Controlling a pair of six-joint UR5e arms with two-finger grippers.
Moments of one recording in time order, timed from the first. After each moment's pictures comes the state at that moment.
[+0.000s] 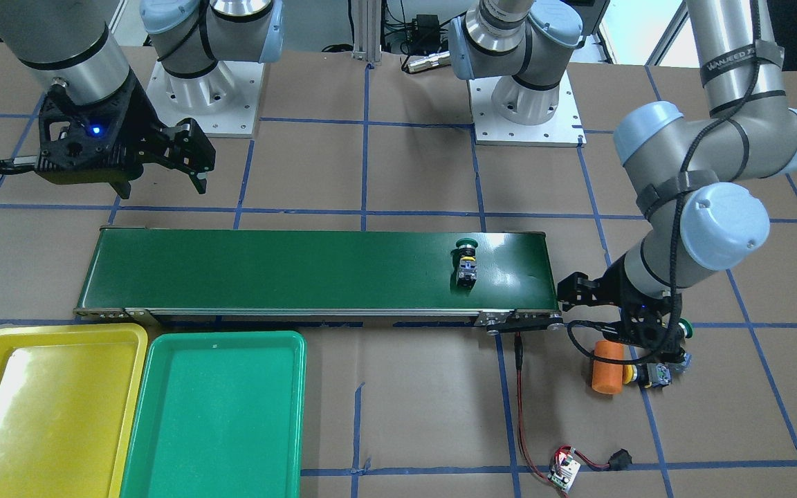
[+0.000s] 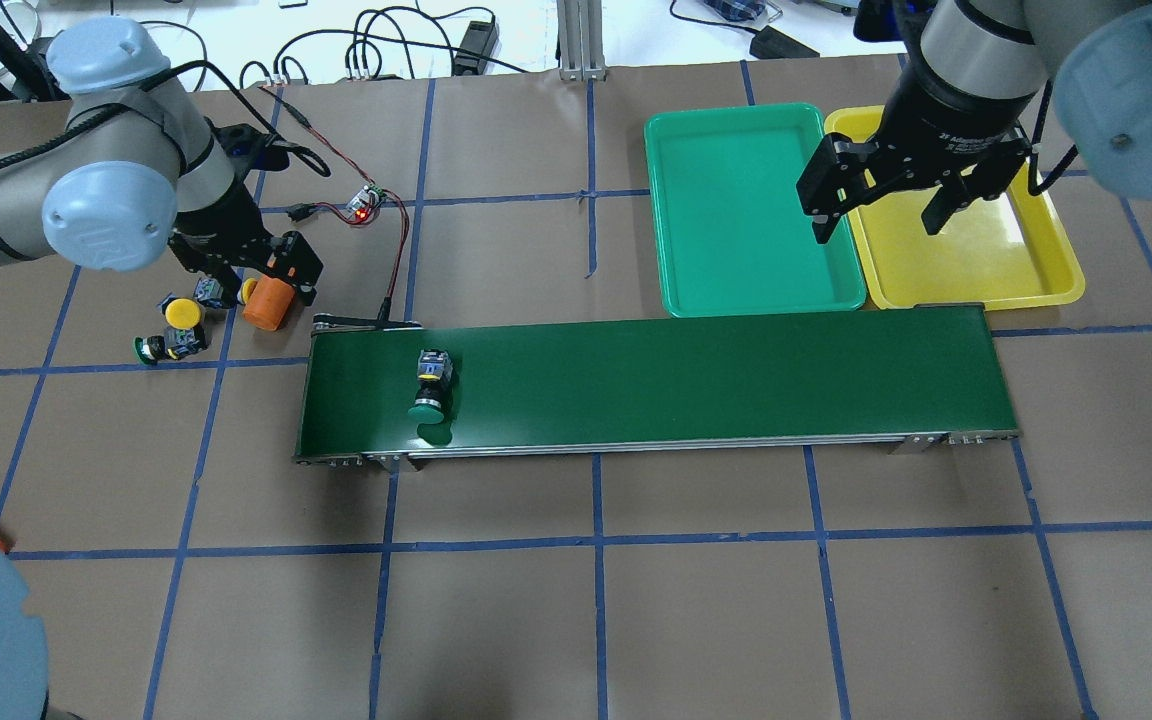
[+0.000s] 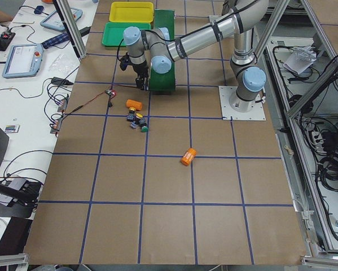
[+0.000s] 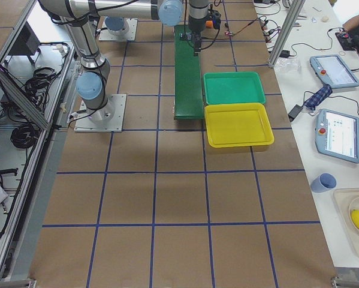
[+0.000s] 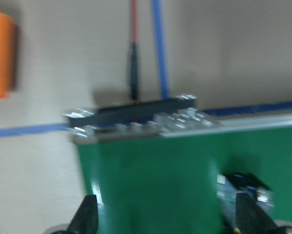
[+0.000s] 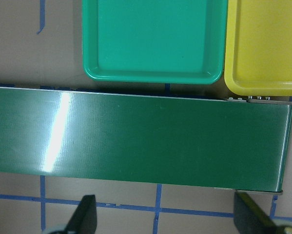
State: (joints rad) left arm -1.35 -1.94 -1.68 -1.20 1.60 0.44; right arm 1.55 -1.56 1.60 -1.61 -1.52 -0.09
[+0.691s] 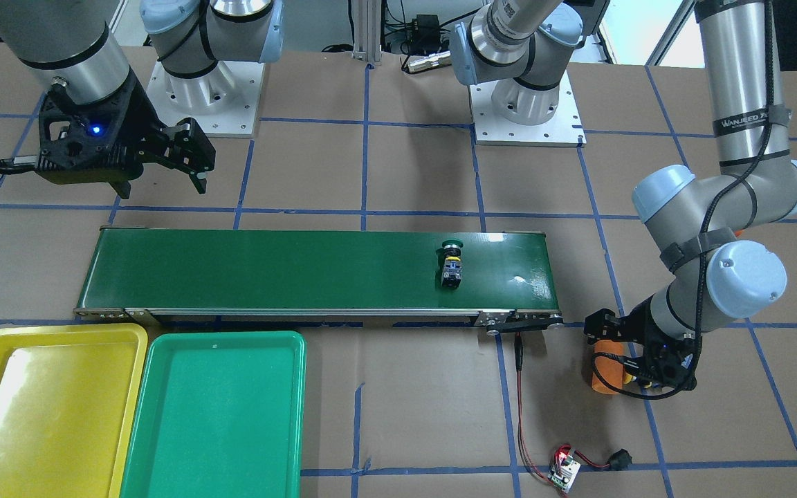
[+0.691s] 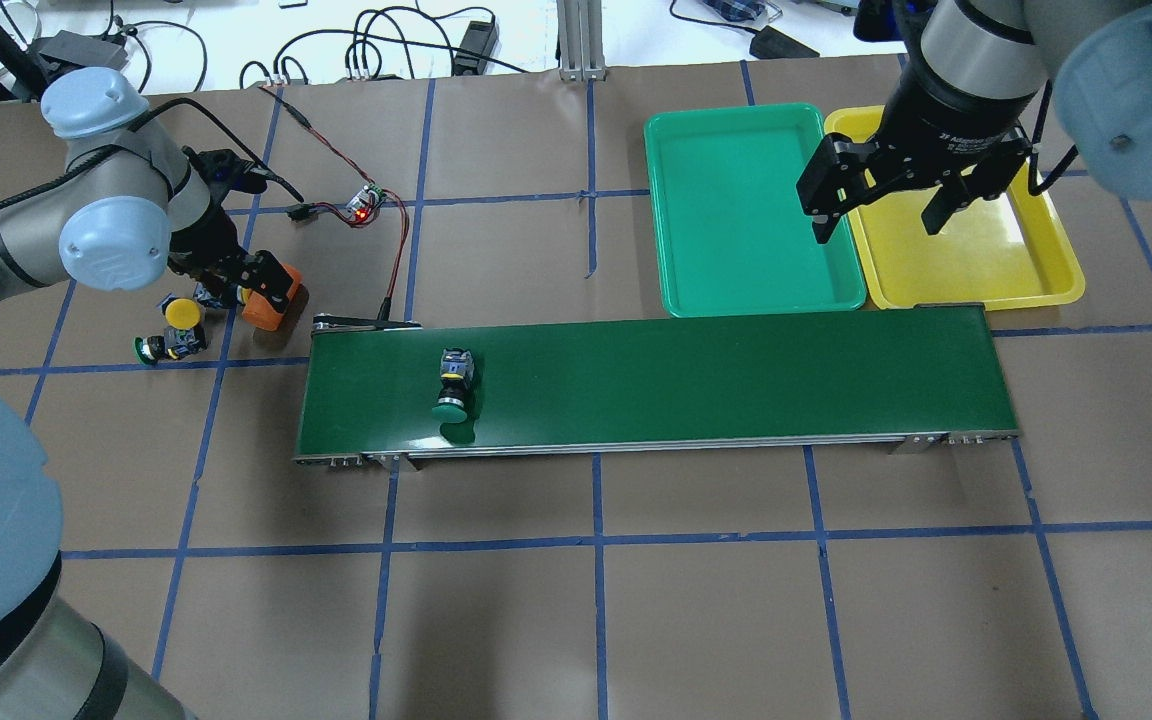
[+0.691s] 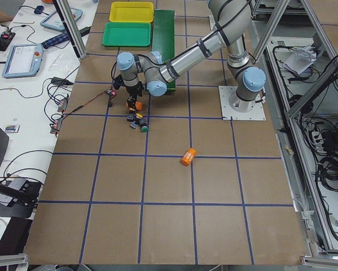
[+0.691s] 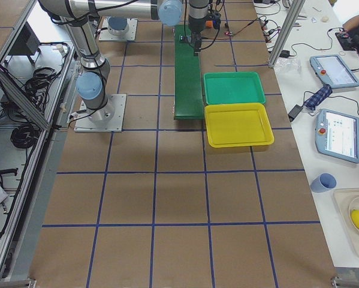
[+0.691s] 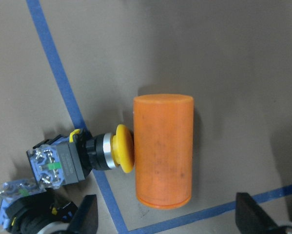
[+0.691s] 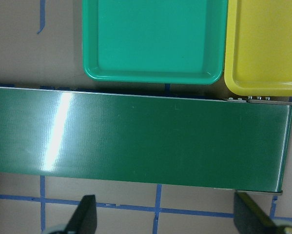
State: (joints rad) left arm -1.28 -2.06 -1.69 -1.04 1.60 0.59; right arm 1.55 -1.56 1.60 -1.61 -1.52 -0.09
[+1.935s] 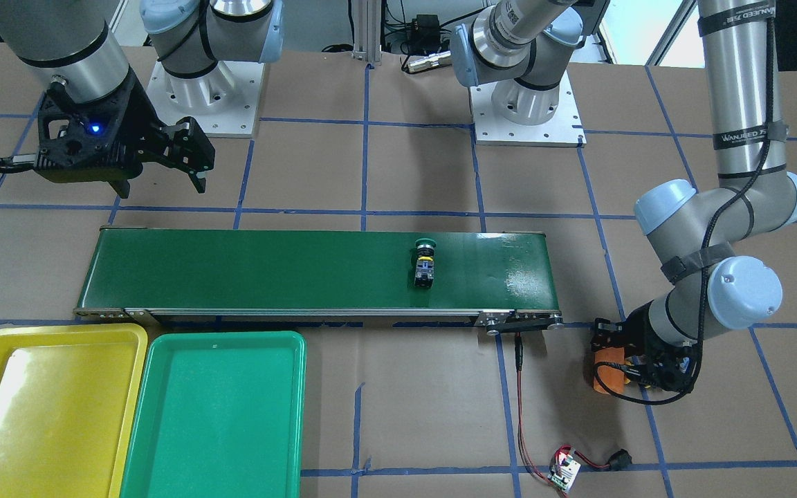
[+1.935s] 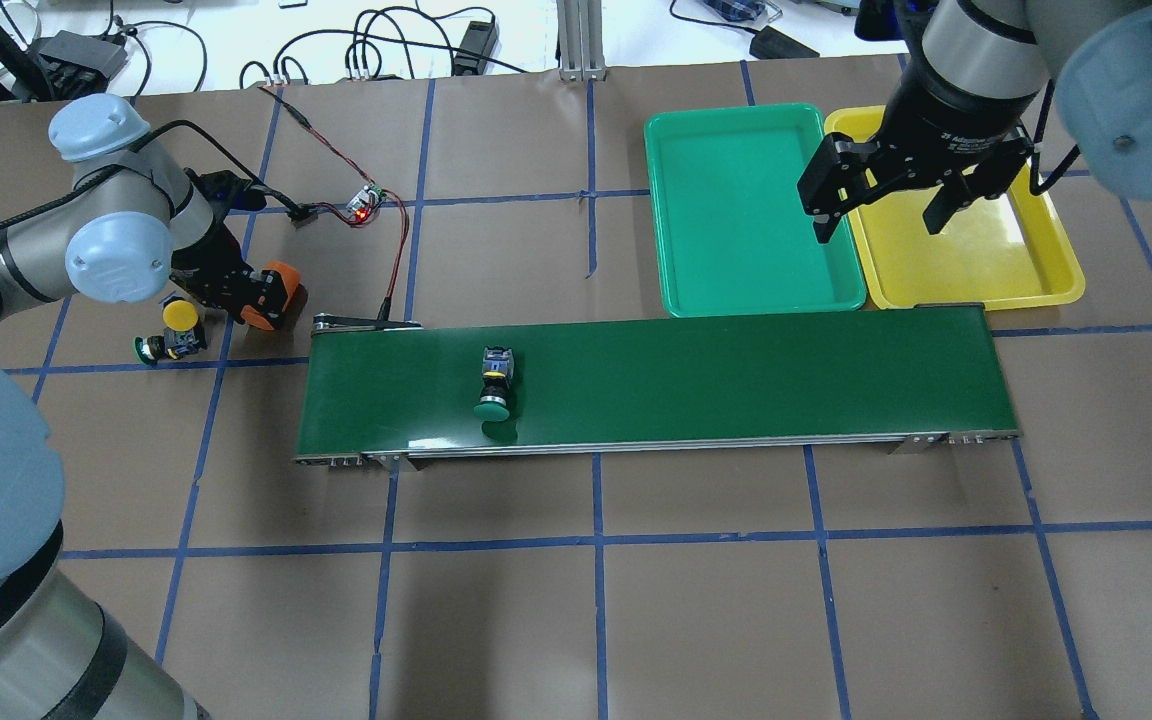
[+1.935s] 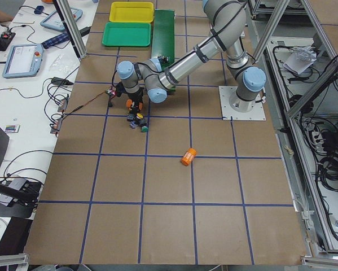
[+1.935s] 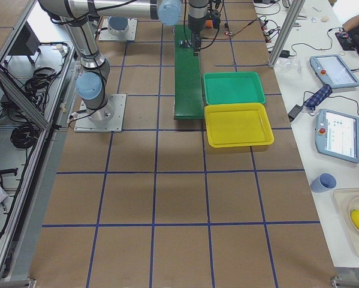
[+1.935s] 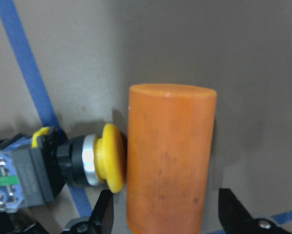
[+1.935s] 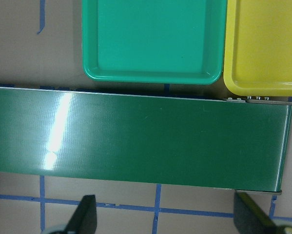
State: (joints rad) left arm -1.26 -2.09 -1.70 -1.04 1.56 0.53; right arm 1.55 -1.56 1.60 -1.61 -1.52 -0.09
